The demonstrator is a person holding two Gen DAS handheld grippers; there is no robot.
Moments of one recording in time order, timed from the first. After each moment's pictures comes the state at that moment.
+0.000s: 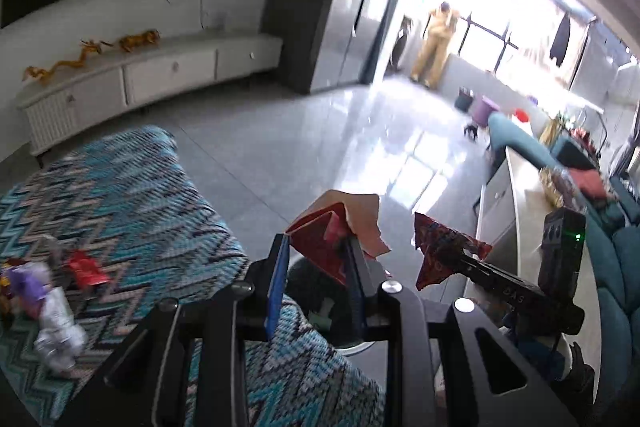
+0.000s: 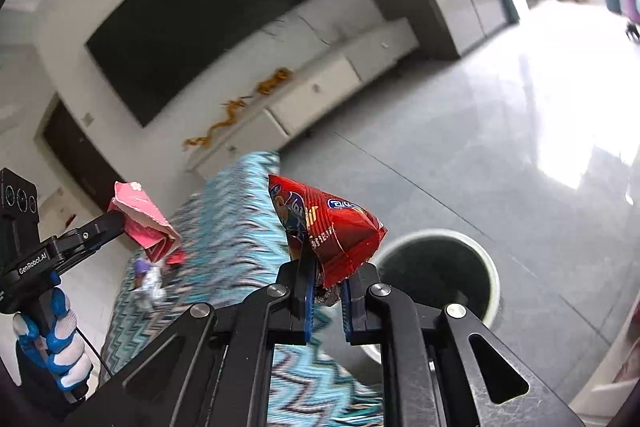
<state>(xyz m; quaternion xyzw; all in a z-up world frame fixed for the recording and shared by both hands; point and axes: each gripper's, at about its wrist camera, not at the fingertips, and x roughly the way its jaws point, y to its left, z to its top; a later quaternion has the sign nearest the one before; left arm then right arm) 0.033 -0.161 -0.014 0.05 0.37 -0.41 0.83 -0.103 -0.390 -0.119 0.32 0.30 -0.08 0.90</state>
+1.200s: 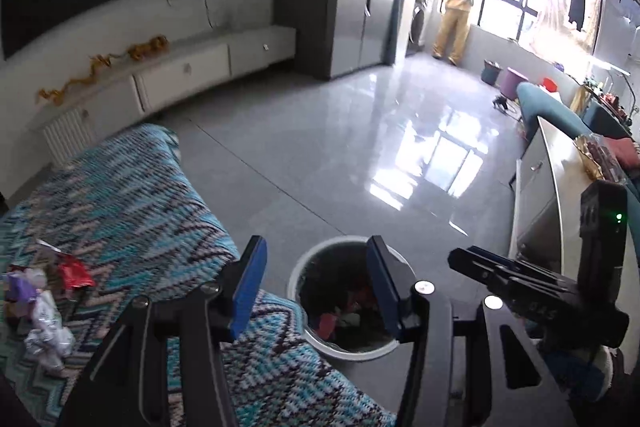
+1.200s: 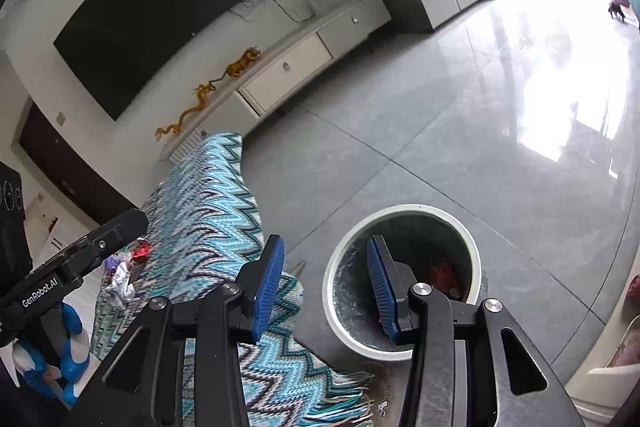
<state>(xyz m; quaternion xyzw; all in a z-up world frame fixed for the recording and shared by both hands) 0.009 -0.197 -0.042 0.12 0.35 -0.36 0.86 -0.103 -0.391 -0.132 0.32 0.32 -0.10 0.89</state>
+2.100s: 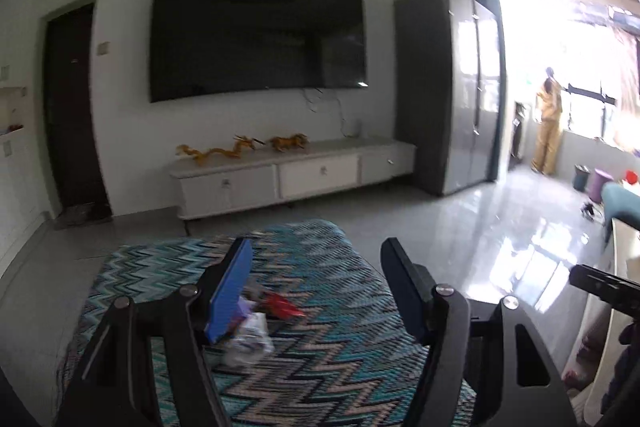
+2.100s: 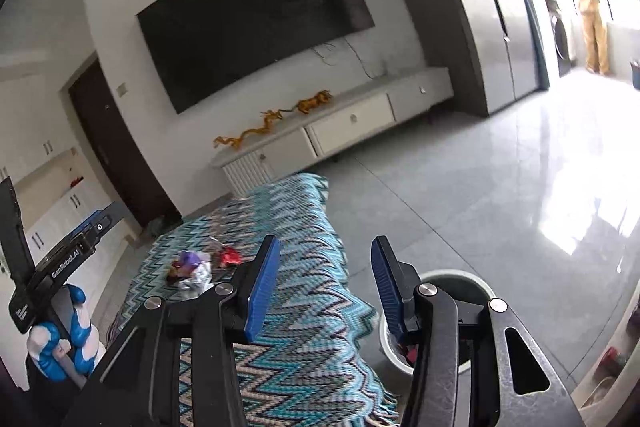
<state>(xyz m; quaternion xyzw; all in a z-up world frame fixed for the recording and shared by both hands) -0.039 0.007 0.069 0.03 0.17 -0.16 0.97 -0.135 -0.285 0.008 0.20 0.24 -0.04 0.95</state>
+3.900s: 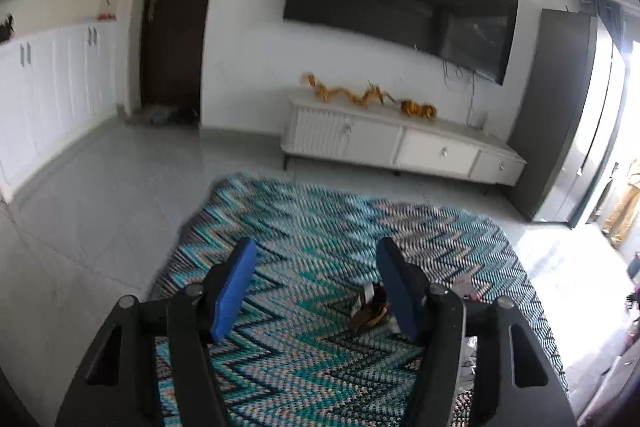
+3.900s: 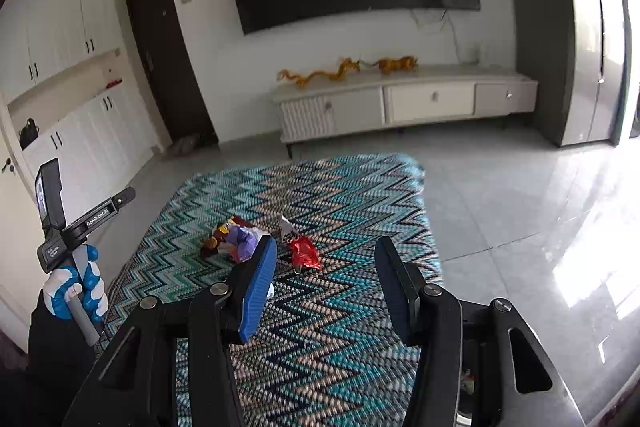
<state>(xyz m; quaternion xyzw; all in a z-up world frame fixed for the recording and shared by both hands) 0.123 0.226 -0.025 -0.09 0.28 -0.01 0.95 0.030 -0.152 0.004 0.08 0.34 0.08 0.93</state>
